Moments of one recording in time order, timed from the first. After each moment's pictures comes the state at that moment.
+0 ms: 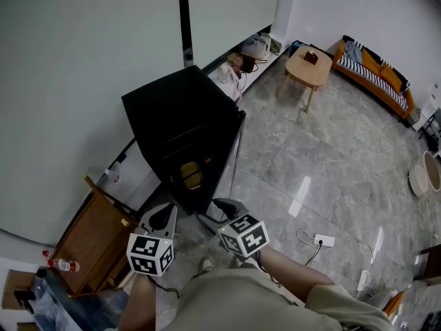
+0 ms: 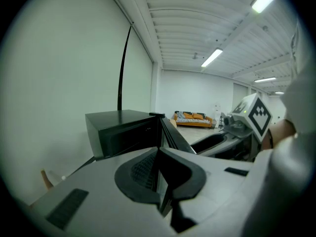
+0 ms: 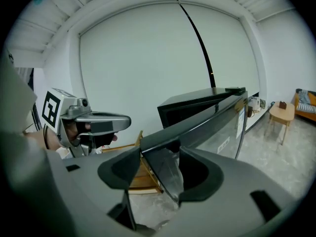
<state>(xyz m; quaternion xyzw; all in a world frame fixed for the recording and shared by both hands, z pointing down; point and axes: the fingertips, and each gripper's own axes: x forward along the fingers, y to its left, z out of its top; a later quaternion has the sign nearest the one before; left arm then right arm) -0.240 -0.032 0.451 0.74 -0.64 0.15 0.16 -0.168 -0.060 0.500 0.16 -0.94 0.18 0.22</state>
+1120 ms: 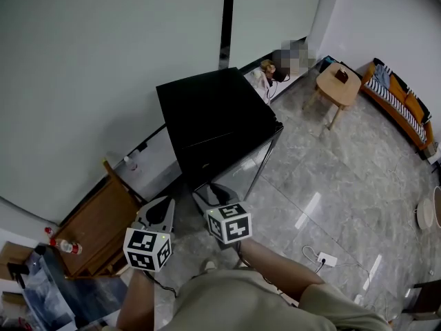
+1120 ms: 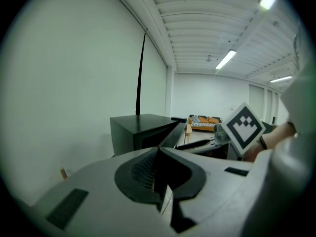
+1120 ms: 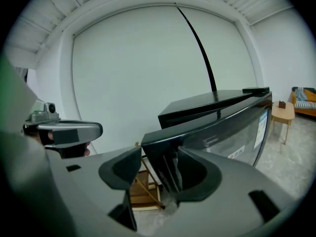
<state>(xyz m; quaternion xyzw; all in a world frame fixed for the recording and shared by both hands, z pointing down) -0.328 -0.017 0.437 0.68 -0.70 0.13 0.16 -0.285 -0.093 0.502 0.19 -0.95 0.19 0.18</state>
